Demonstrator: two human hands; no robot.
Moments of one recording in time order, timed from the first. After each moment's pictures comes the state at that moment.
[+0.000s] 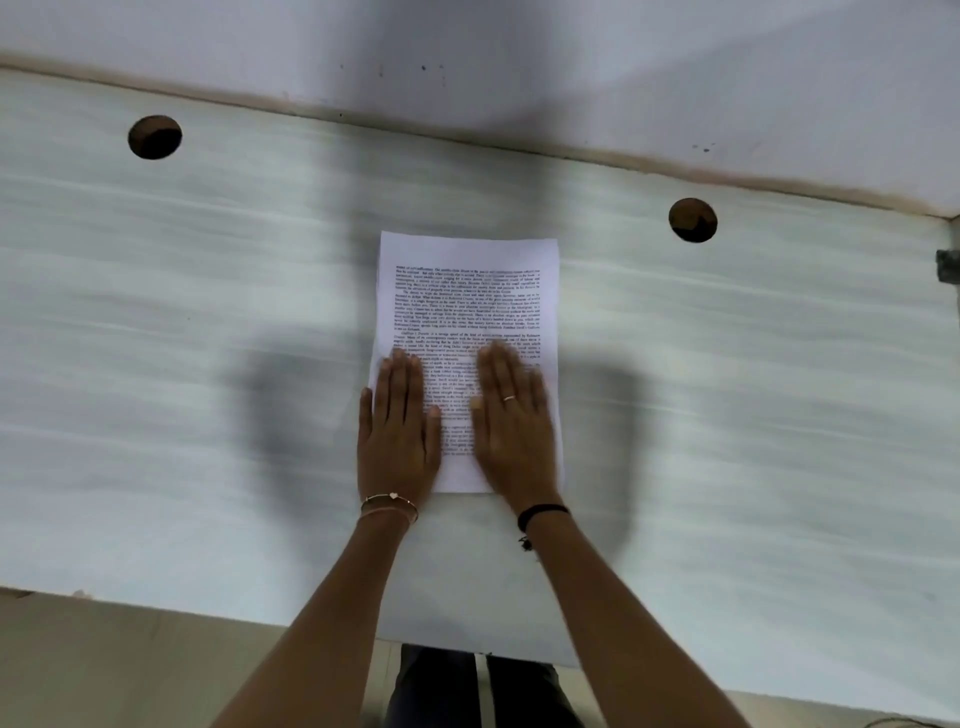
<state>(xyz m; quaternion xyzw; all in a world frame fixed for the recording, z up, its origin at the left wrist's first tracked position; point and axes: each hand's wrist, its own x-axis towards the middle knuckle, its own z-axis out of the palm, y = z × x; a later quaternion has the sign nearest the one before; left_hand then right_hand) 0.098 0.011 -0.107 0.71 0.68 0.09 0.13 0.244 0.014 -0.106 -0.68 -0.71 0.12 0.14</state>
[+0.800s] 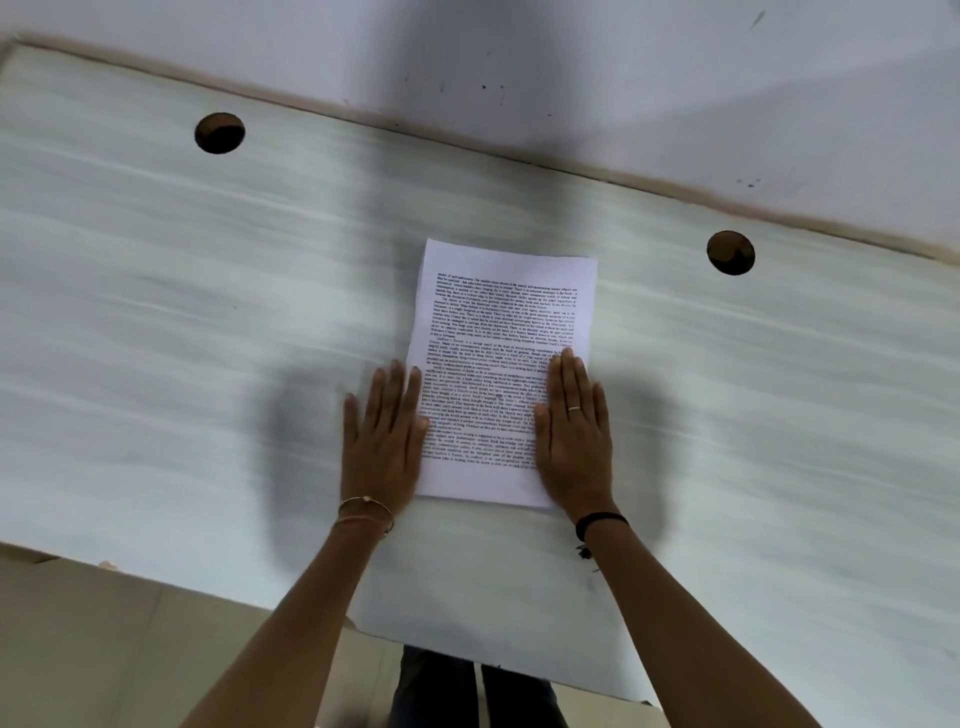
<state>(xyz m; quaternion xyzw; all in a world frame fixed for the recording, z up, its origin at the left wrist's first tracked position) 0.053 0.004 -0.109 0.72 0.68 0.05 0.12 0.282 0.015 -0.108 -0.69 -0.70 0.12 0.14</state>
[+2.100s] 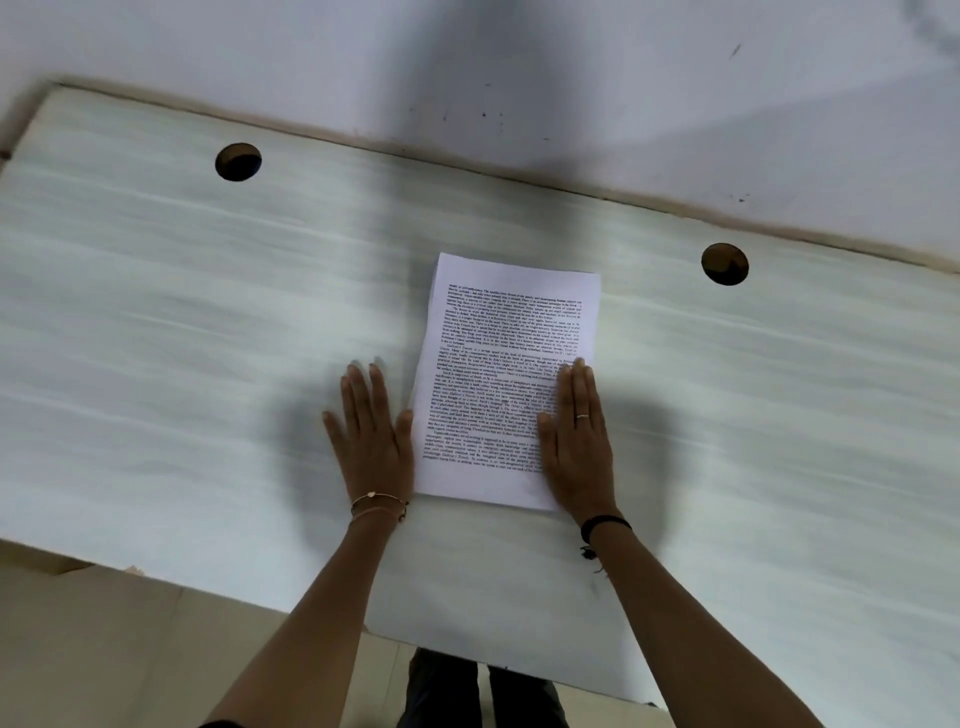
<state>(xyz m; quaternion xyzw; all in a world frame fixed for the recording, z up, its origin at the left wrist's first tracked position) 0.051 0.016 -0.097 0.59 0.79 0.11 0.12 0.284 0.016 -0.096 -0.67 -0.68 0.19 0.23</state>
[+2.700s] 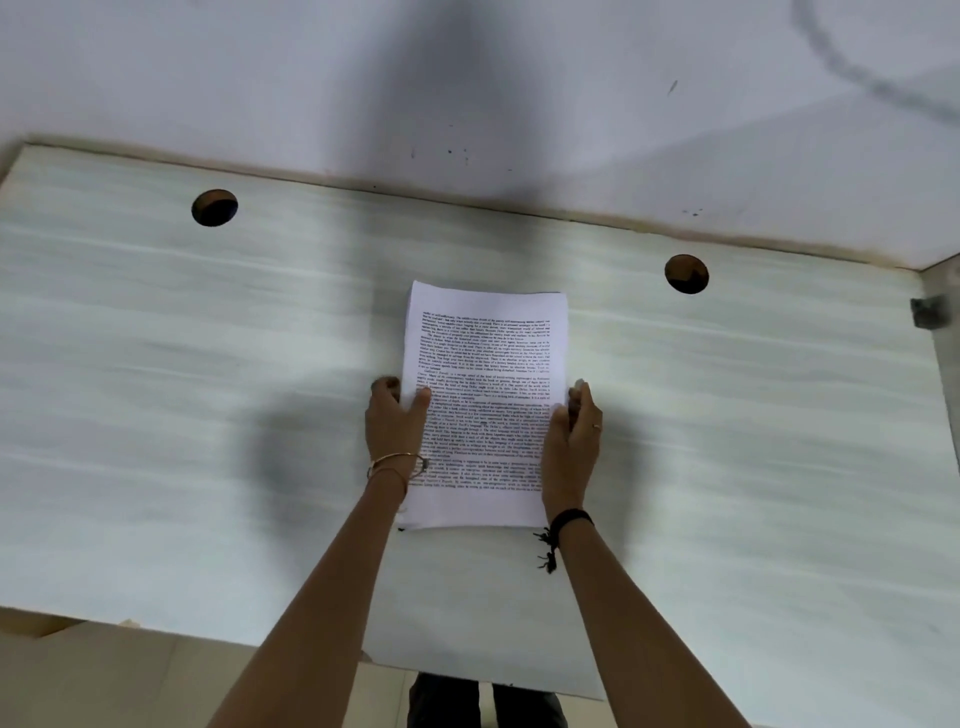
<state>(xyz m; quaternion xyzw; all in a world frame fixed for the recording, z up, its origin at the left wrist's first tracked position) 0.079 0.084 -0.063 0.41 0.78 0.24 0.41 0.257 0.035 -0.083 -0.78 -0.32 0.30 0.45</state>
